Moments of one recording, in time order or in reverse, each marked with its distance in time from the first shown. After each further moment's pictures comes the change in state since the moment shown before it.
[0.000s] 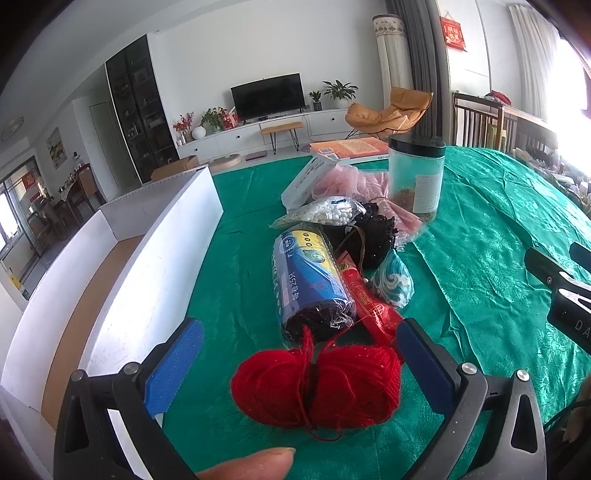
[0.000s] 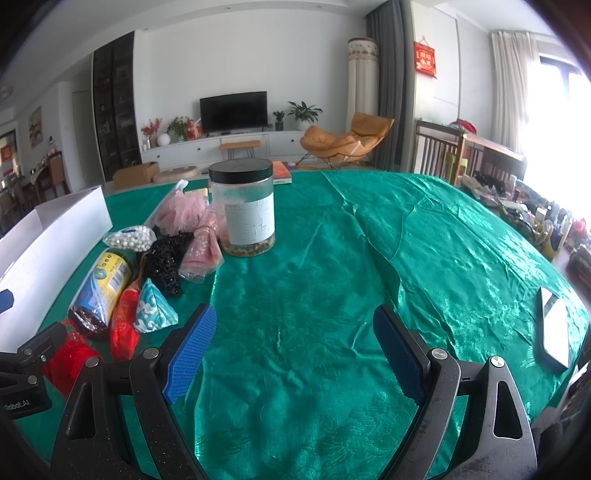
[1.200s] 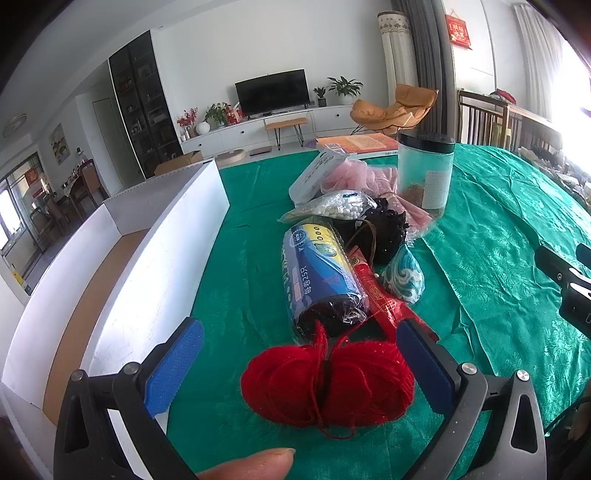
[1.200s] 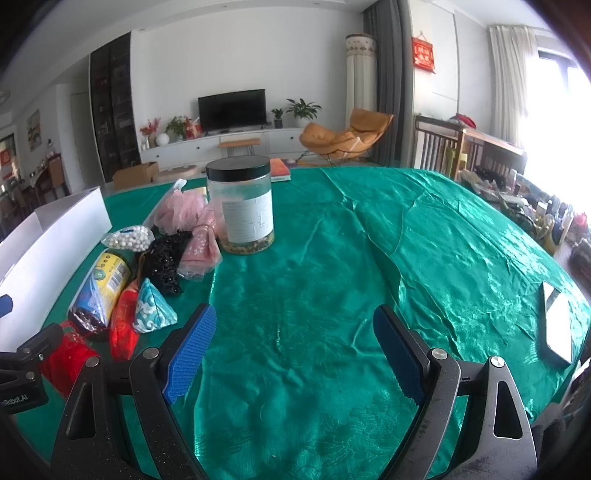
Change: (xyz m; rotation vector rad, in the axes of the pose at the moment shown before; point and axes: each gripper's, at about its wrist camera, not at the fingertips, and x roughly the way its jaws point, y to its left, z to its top) left arm 0.005 0.007 -0.002 -0.008 0.015 0.013; right arm 0.004 -0.001 -0.005 0.015 0.011 0.004
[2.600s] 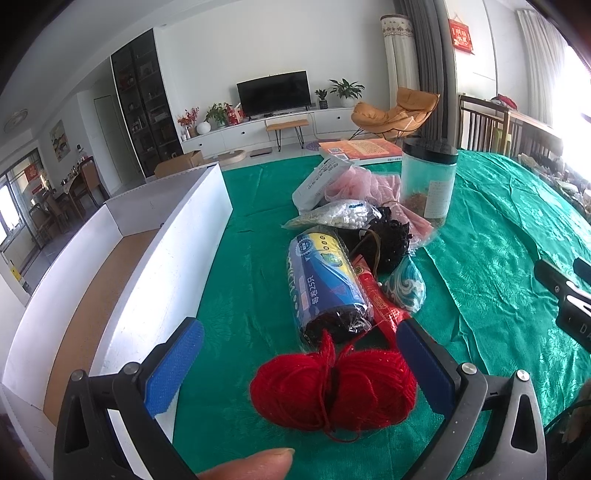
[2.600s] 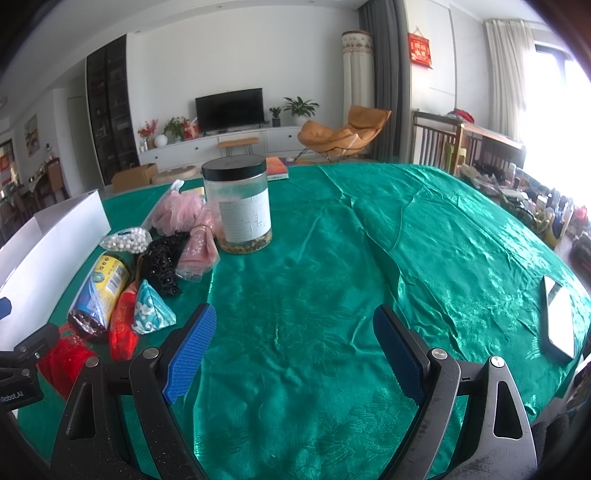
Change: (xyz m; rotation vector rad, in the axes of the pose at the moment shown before) left arm -0.005 0.013 0.009 -0.027 -0.006 -0.019; right arm 0.000 -0.004 0.001 0.013 0.002 0.004
